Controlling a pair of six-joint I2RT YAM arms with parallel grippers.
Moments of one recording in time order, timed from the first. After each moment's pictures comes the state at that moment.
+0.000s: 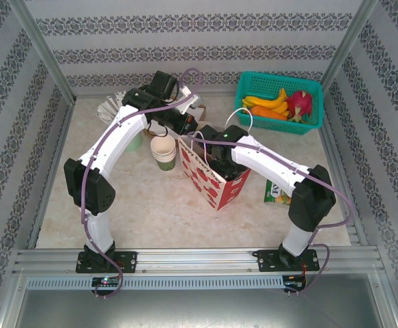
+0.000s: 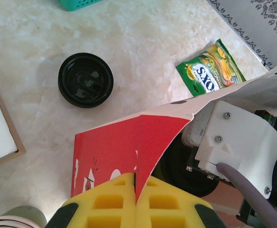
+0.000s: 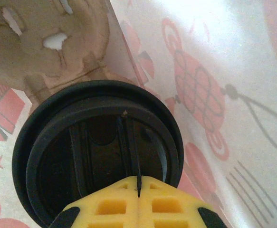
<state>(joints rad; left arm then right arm) -0.43 1.90 2.01 -1.09 0.55 0.12 0.74 1.74 1.52 -1.32 0.18 0.48</state>
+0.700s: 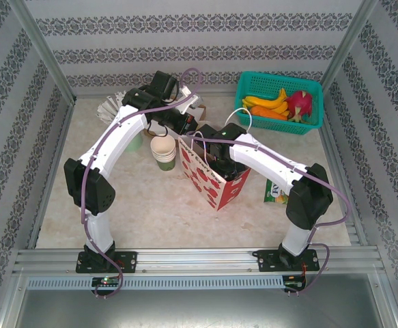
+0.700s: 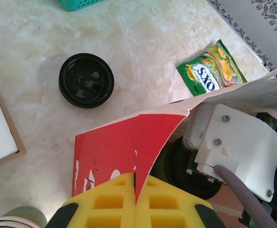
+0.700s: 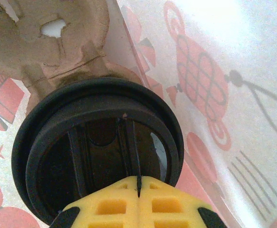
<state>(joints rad) -0.43 1.90 2.00 -1.08 0.55 0.12 0.74 1.76 1.56 -1.37 0.16 0.48</state>
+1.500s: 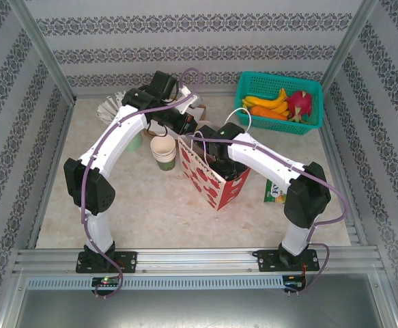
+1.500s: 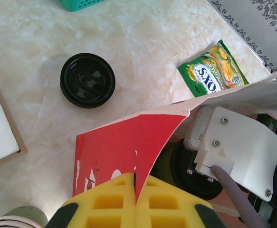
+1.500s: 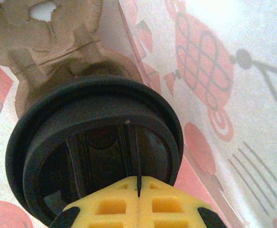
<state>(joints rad) -0.43 1.90 2.00 -1.08 0.55 0.12 0.74 1.78 1.58 -1.41 0.15 0.48</state>
